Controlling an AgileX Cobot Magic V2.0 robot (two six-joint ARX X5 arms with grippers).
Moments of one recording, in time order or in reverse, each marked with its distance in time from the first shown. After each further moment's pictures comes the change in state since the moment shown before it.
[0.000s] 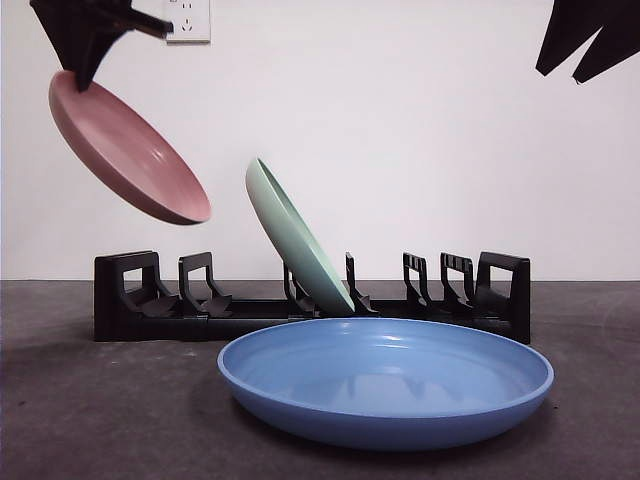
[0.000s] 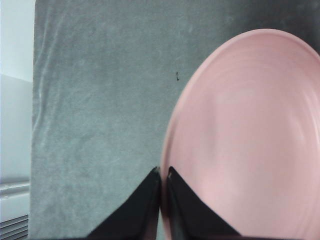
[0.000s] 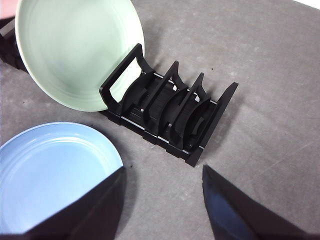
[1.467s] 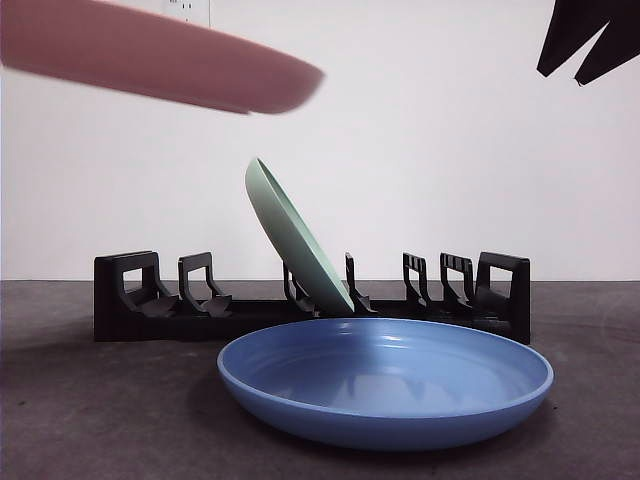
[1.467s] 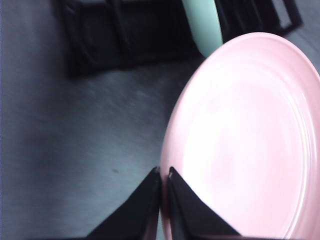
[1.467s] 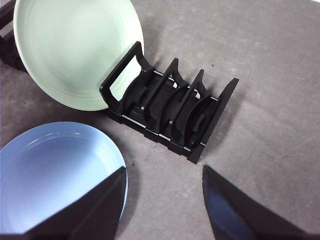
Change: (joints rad) left arm -0.010 -0.944 -1.131 0.366 0.745 -0.113; right arm 0.000 0.000 0.000 -0.008 0.000 0.022
